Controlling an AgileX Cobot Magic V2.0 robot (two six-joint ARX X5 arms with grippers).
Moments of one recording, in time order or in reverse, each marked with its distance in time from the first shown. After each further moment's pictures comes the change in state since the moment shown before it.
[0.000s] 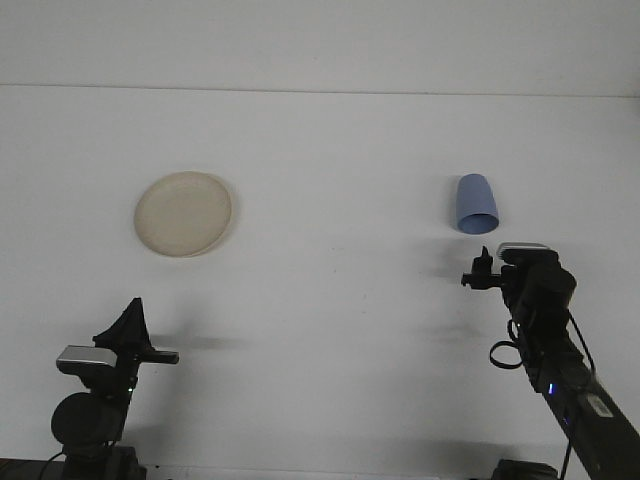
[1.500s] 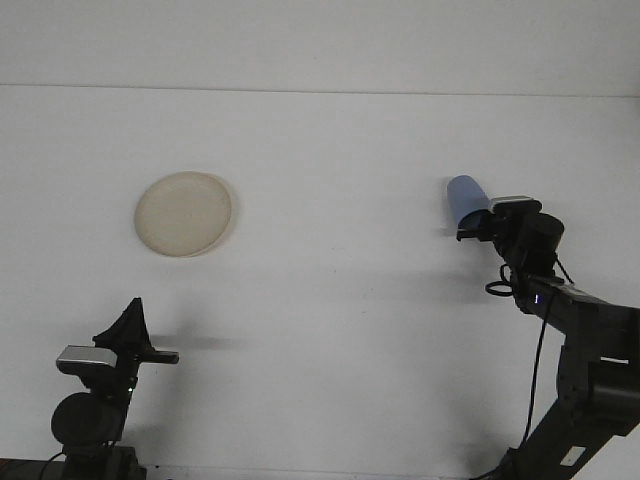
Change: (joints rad) left arm 0.000 0.000 0.000 0.000 0.000 0.000; right arm -0.058 0.553 0.351 0.233 -0.214 -0.048
